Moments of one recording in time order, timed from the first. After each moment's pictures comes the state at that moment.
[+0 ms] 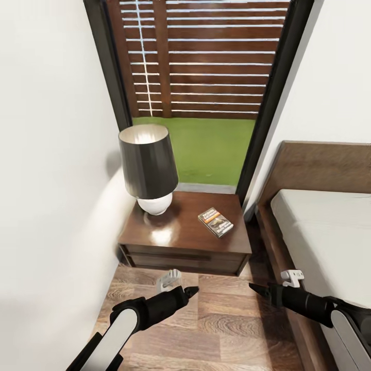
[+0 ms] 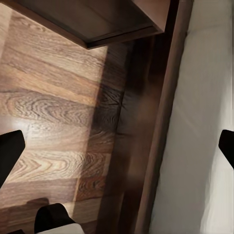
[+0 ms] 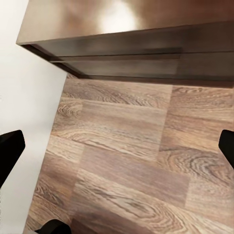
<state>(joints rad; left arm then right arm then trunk) -0.28 0.04 -0.52 -1.55 1.25 0.59 0.49 -0.15 -0.33 -0.10 -1.61 -0.49 0.85 0.49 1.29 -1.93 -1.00</state>
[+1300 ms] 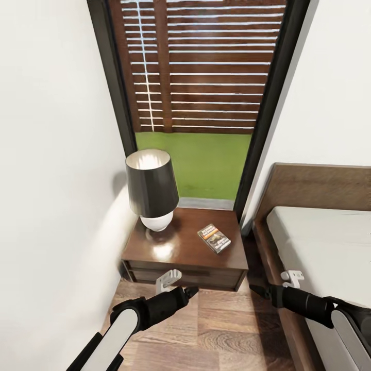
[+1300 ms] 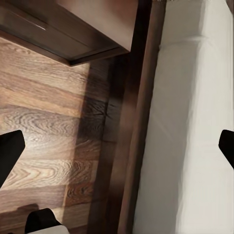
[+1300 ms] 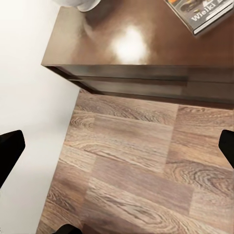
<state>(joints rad) -0.28 0.04 -0.52 -1.54 1.24 0.59 0.49 -0.15 -0.33 -0.10 -1.61 -0.49 0.87 0.49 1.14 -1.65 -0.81</state>
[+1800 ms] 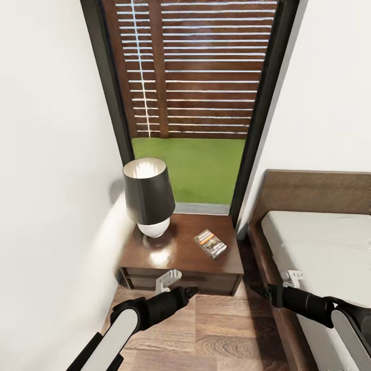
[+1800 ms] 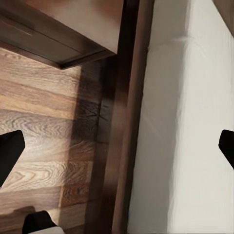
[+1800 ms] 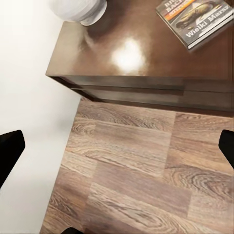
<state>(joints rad) -0.28 0.04 -0.52 -1.54 1.24 0.59 0.50 -0.15 -0.34 -0.10 -1.61 -0.49 0.87 0.49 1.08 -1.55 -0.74</state>
